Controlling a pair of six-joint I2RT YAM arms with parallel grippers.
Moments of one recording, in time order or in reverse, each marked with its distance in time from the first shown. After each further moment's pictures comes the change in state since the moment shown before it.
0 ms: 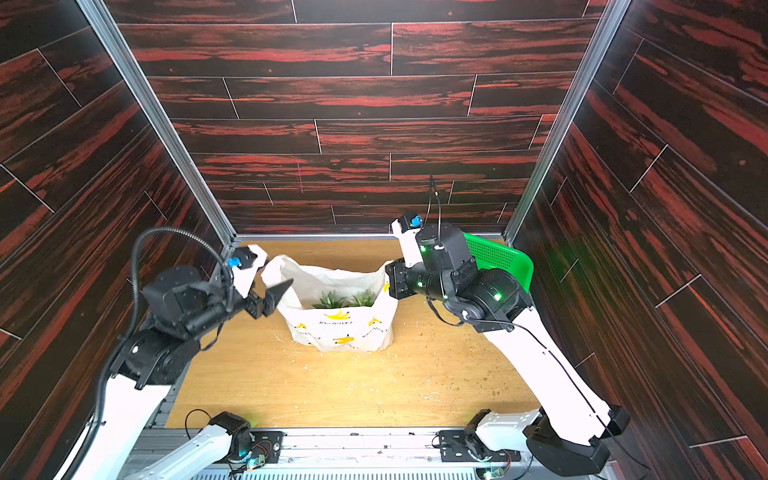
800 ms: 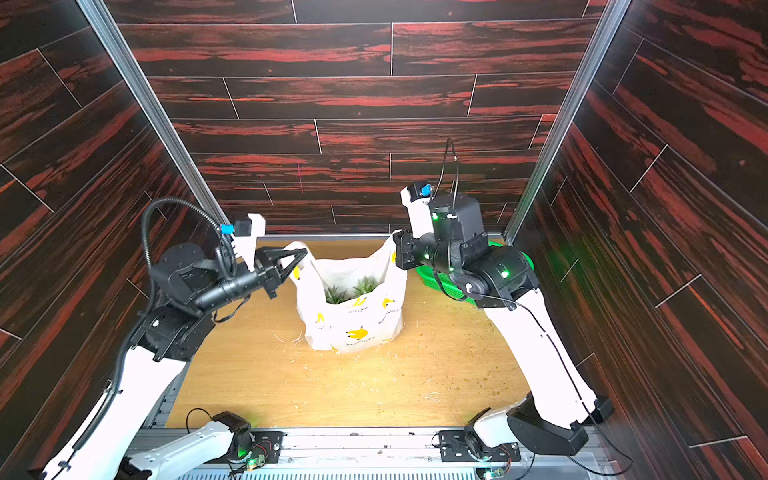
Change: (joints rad) left arm -0.064 0.142 0.089 0.295 0.287 -0.515; right arm -0.113 0.126 0.246 -0.021 -0.004 -0.121
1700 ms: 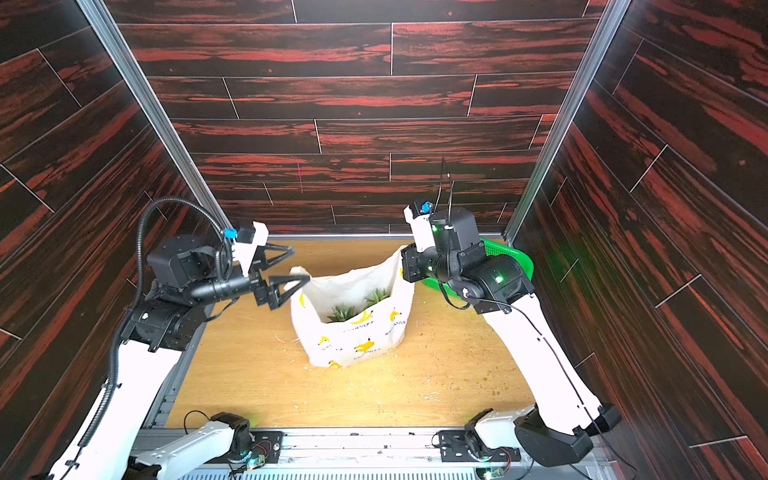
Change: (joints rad) left arm 0.148 -0.013 0.032 -0.277 0.271 0.290; right arm -0.046 -0.060 -0.177 0.005 -0.022 -0.043
